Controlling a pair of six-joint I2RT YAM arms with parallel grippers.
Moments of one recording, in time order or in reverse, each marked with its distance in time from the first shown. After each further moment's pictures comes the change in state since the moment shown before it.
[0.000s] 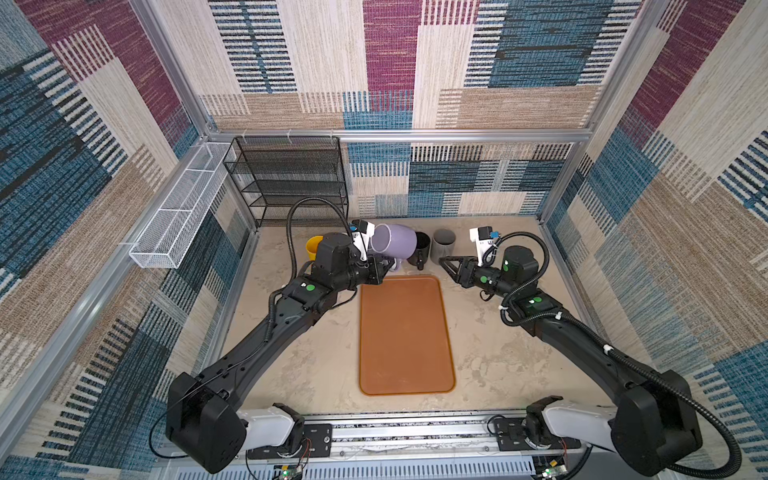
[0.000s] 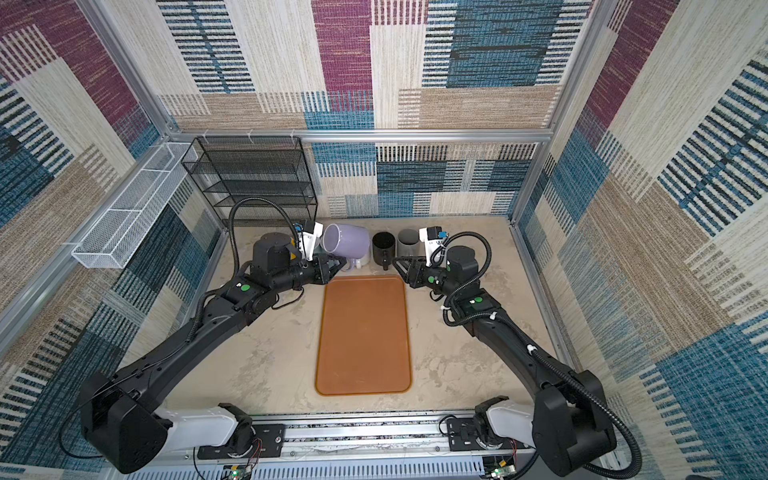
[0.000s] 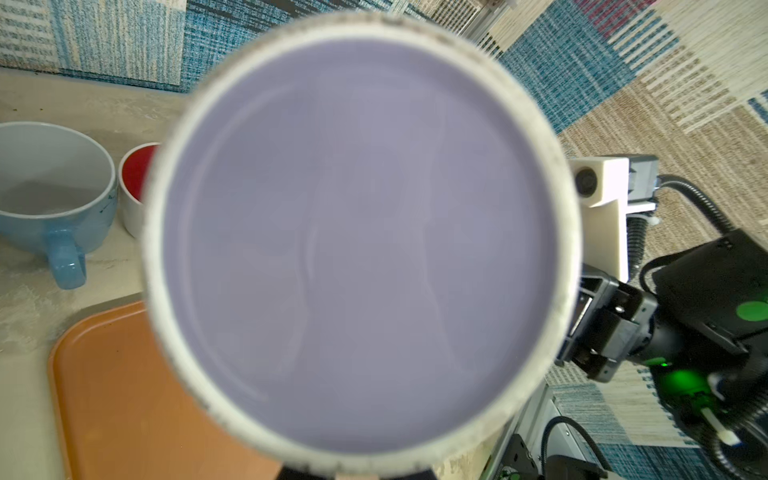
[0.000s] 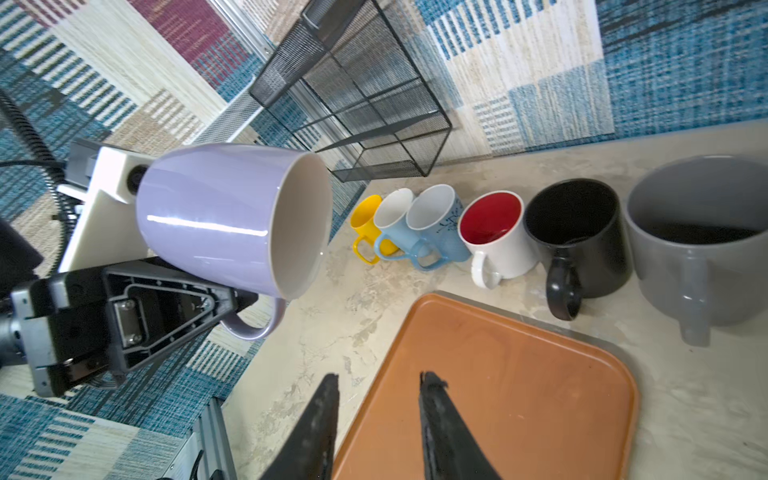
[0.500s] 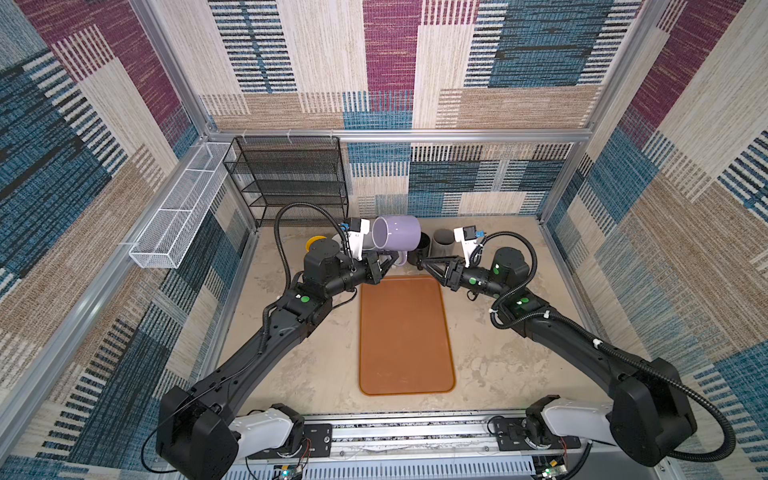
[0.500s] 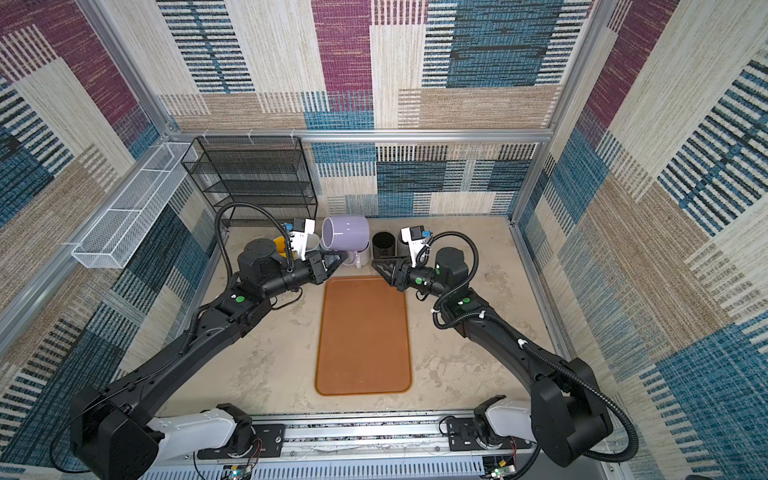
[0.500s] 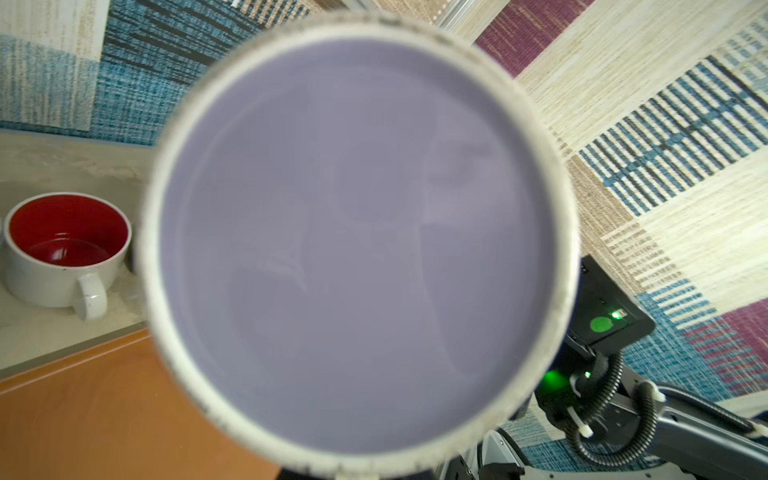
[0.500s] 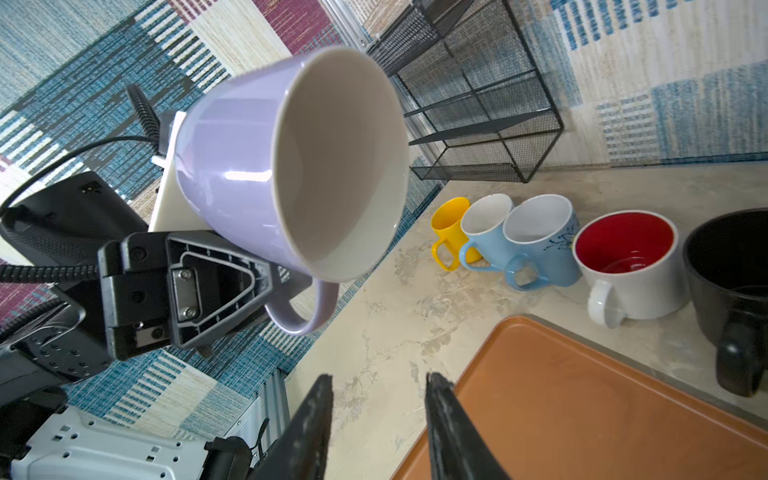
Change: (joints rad) left arm 0.006 -0.070 -0.105 0.281 0.133 -0.108; right arm 0.099 0.051 0.010 0.192 -0.098 0.069
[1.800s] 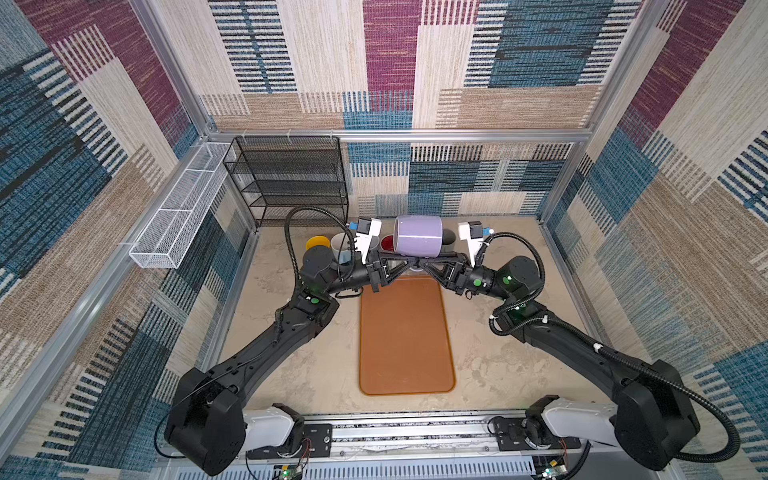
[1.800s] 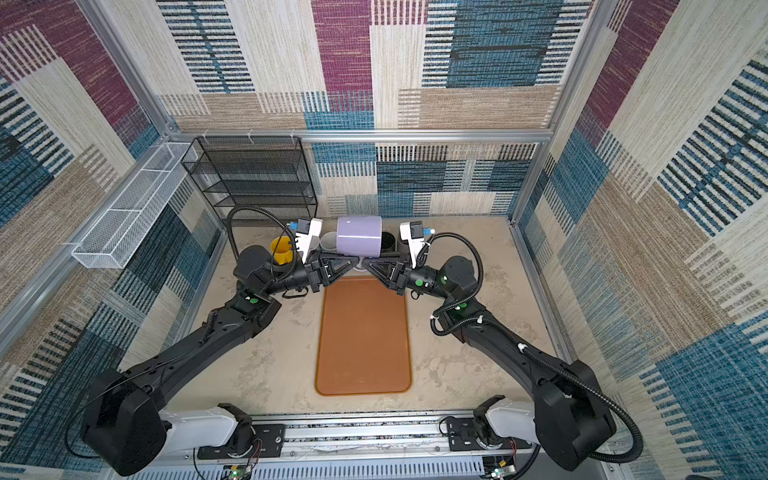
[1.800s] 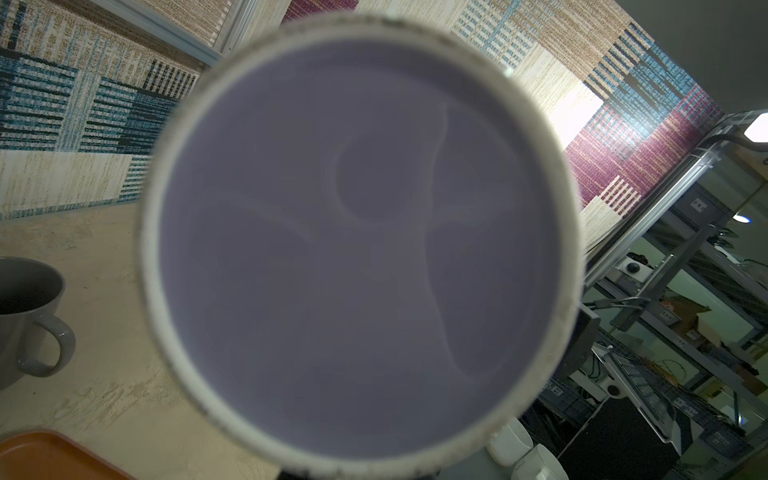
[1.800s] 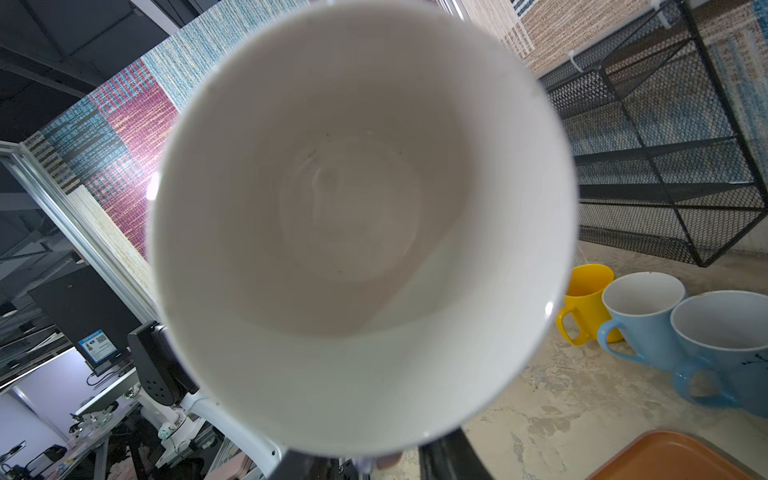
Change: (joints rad) left arm 0.000 0.077 -0.078 0.526 0.385 -0.125; right arm 0.056 -0.024 -0.026 0.367 -0.131 0.196
